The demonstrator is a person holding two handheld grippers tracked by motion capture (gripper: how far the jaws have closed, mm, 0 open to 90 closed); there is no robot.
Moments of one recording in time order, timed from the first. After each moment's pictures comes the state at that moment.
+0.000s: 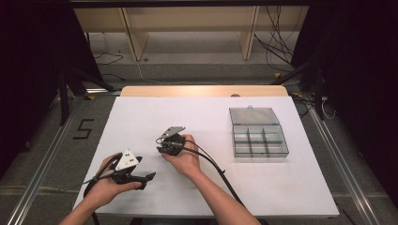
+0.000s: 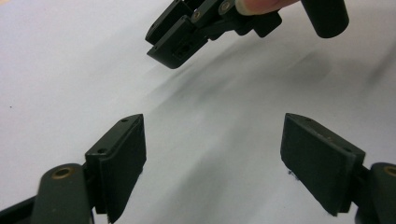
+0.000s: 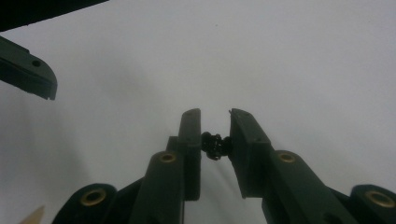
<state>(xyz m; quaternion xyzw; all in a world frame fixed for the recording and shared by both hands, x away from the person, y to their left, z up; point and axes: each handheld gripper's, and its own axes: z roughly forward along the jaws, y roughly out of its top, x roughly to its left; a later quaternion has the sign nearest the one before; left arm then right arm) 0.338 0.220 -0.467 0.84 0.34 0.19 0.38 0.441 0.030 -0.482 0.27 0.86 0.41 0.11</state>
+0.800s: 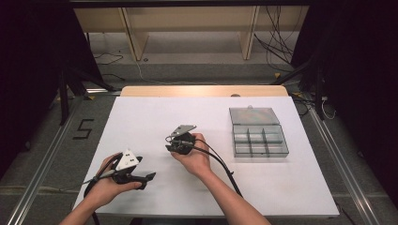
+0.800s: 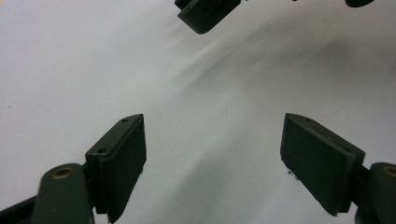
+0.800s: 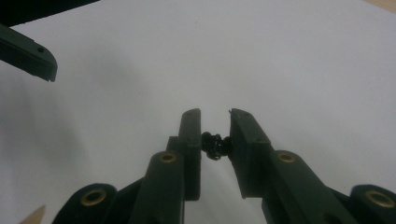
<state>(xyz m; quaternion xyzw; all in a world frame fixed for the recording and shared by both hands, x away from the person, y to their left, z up) 0.338 0.219 -0.468 0.84 0.34 0.19 0.38 0.437 -0.001 -0.470 0.28 0.86 0.41 0.12</state>
